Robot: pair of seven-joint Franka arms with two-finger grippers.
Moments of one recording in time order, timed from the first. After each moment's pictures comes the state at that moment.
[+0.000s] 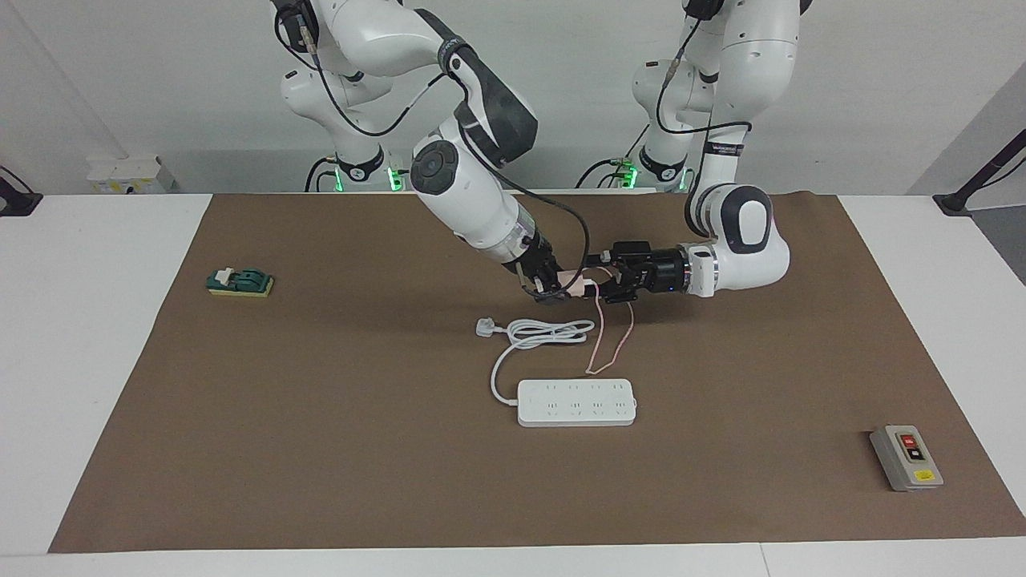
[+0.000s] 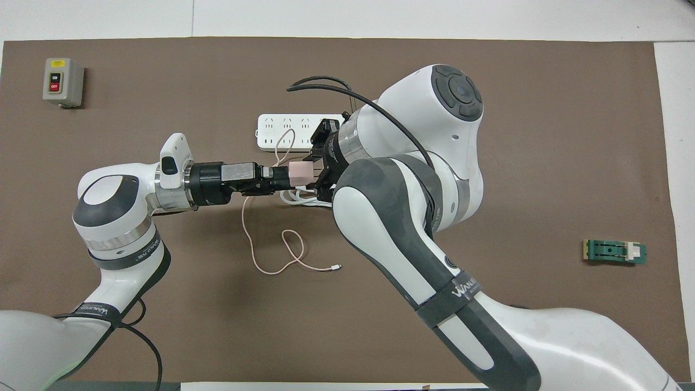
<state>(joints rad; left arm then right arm) -0.24 0.22 0.03 -2.14 -1.71 1.71 0.75 0.46 0.40 0.07 -1.51 0.56 2.06 1.78</state>
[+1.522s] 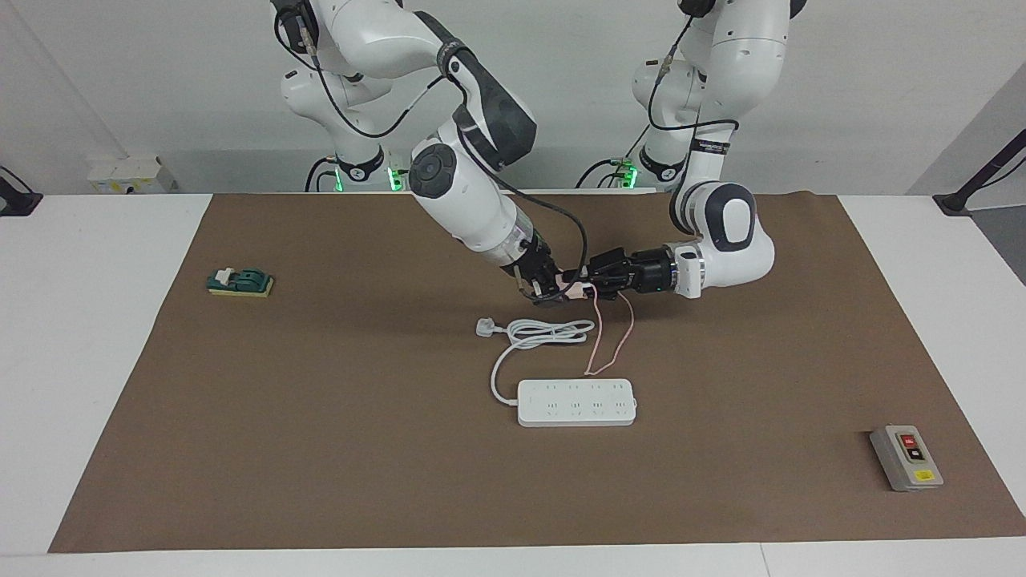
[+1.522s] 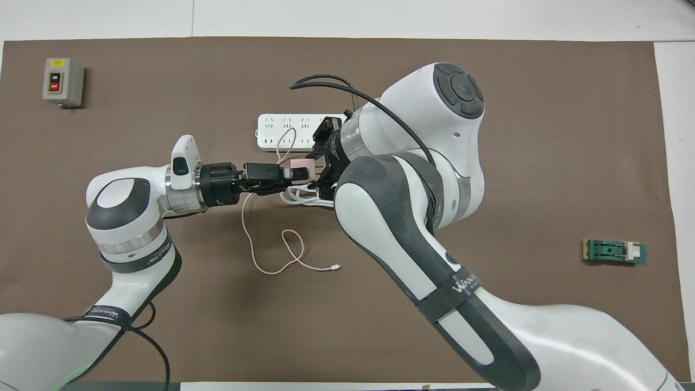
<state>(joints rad) -0.27 0.22 0.04 -2.15 -1.73 1.80 0.73 0.46 0.41 0.07 -1.50 0.56 2.06 1.78</state>
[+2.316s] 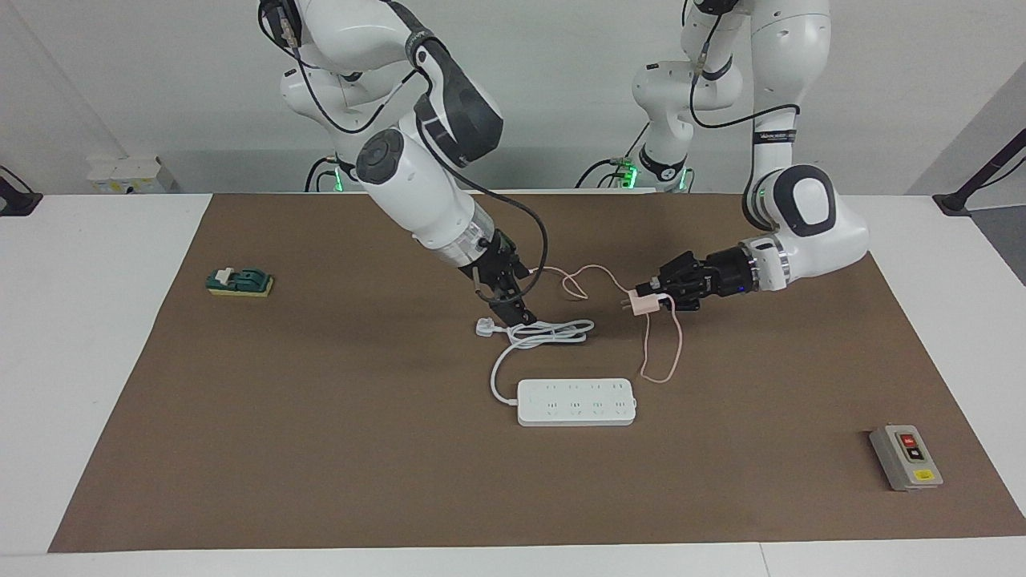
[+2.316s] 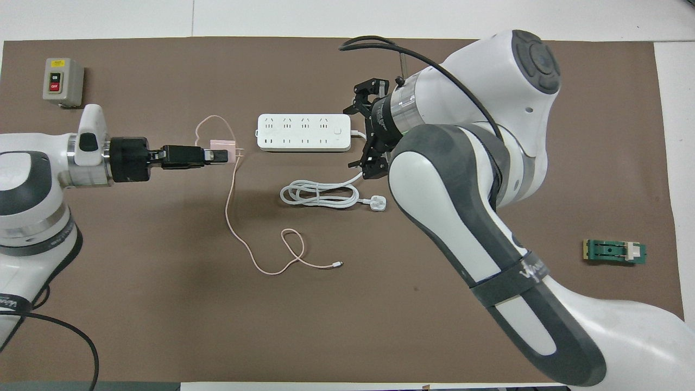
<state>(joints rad) -0.05 0.18 0.07 -1.99 -1.24 1.80 0.72 0.35 0.36 0.06 -1.49 0.52 2.06 1.68</state>
